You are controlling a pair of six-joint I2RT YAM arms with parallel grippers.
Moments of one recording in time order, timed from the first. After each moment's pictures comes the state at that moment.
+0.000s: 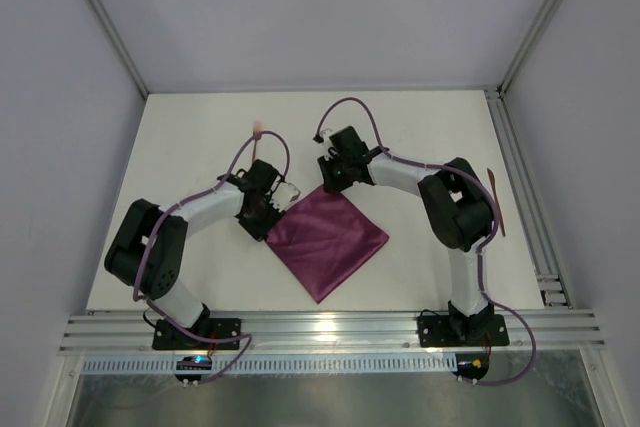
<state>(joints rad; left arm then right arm) -0.49 1.62 0.93 -0.64 0.05 0.30 0.60 2.03 1.37 -0.24 -0.16 0.11</state>
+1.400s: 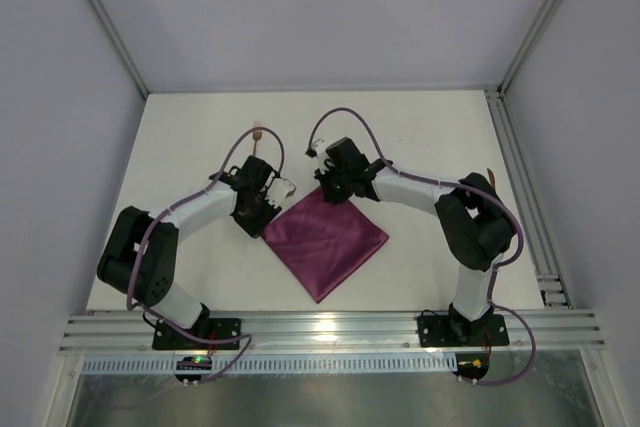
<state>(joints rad) -0.46 1.57 0.93 -0.67 0.05 0.31 0.68 1.87 1.25 -0.24 -0.12 0.01</state>
